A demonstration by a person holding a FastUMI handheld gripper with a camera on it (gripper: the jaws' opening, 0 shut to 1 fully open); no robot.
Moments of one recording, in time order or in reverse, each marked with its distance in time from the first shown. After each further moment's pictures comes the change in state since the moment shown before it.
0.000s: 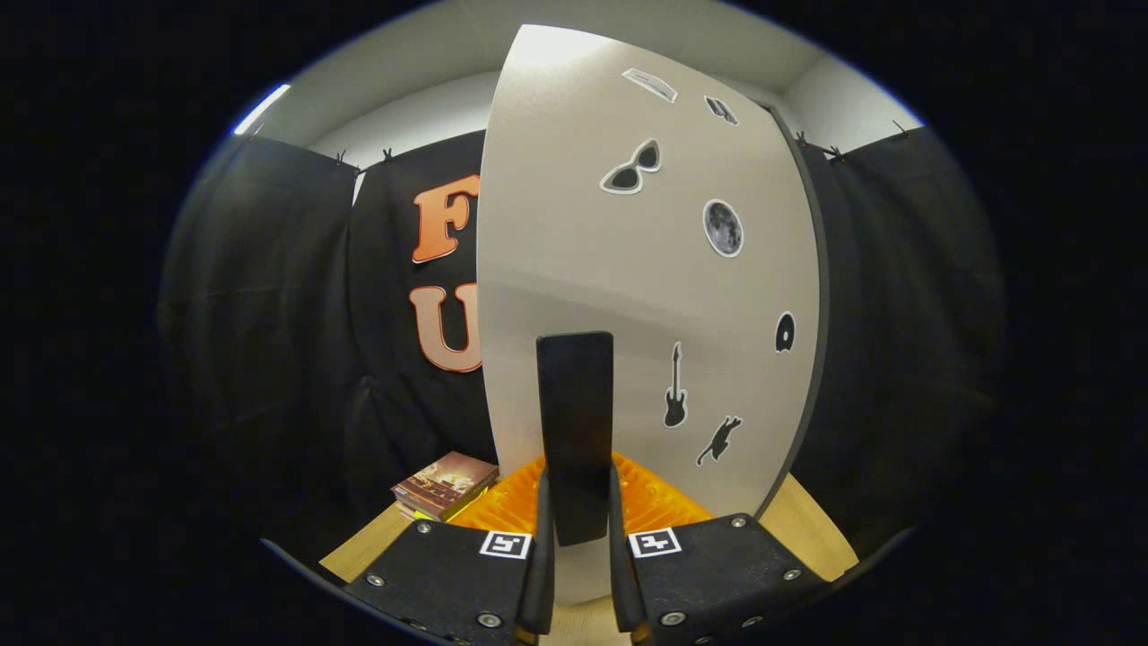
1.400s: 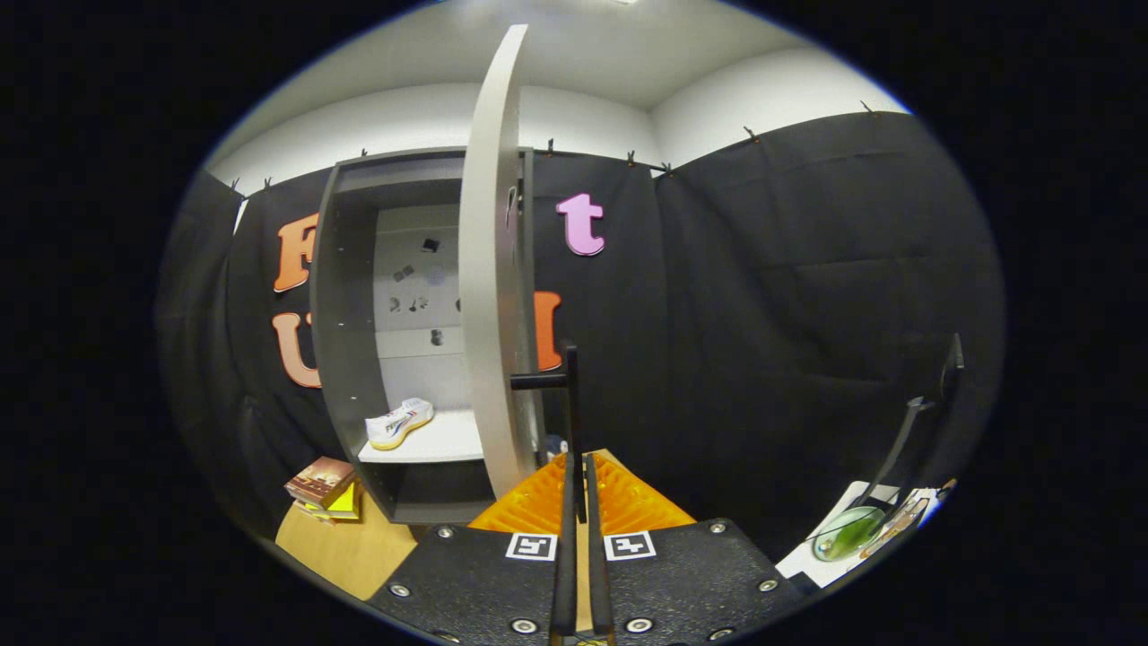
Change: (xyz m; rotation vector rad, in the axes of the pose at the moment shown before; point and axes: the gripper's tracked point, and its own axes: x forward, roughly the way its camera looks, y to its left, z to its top) arm -0.139 -0.195 -0.007 0.067 -0.066 -0.486
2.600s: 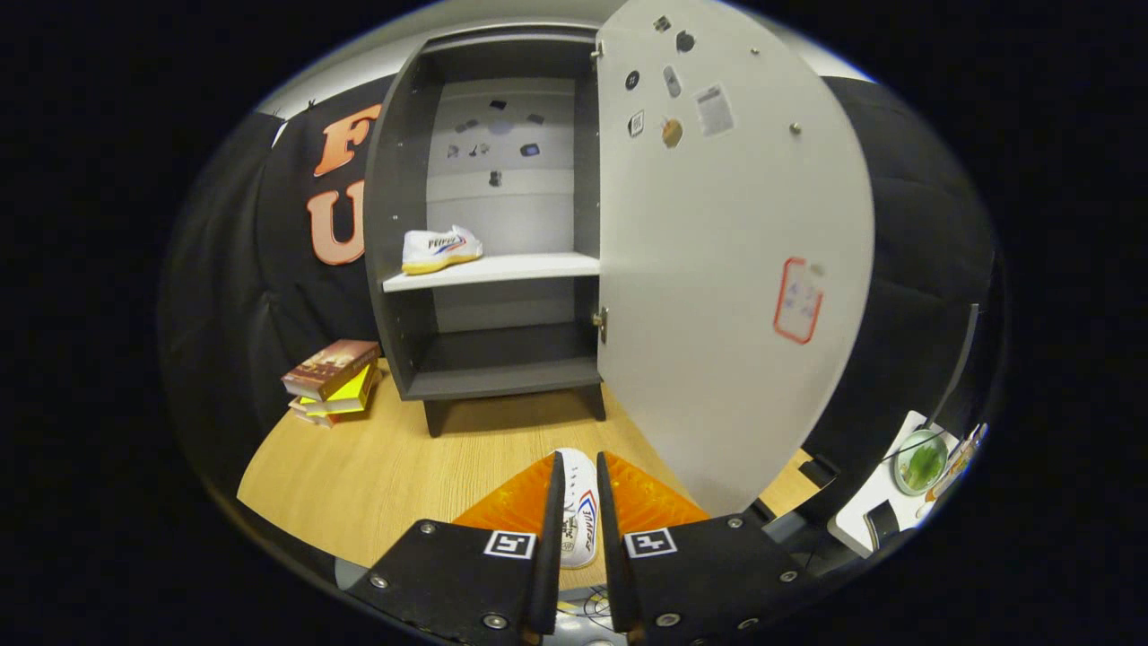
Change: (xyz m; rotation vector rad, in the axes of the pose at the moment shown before) arm 0.016 0.118 -0.274 -0.092 0.337 0.171
